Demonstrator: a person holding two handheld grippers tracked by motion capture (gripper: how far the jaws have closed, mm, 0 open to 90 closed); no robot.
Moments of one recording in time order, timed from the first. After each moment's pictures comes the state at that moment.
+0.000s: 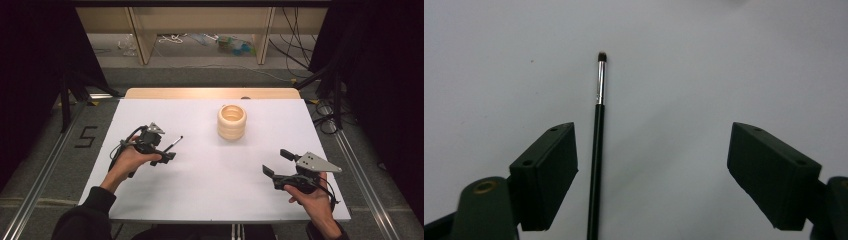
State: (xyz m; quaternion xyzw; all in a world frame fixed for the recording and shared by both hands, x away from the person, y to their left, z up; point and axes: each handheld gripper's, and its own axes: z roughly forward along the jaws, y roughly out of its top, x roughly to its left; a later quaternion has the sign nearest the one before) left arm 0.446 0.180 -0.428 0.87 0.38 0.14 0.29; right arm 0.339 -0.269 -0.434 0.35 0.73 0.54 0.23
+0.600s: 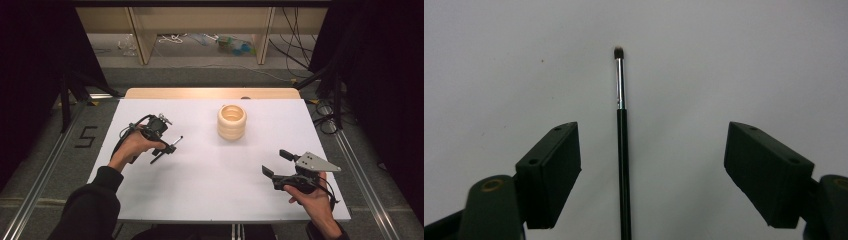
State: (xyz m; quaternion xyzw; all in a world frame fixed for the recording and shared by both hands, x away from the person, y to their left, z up) left arm 0.484 0.167 -0.420 0.90 0.38 0.11 0.21; right arm 0.340 -0.268 -0.435 0.34 0.73 0.55 0.22
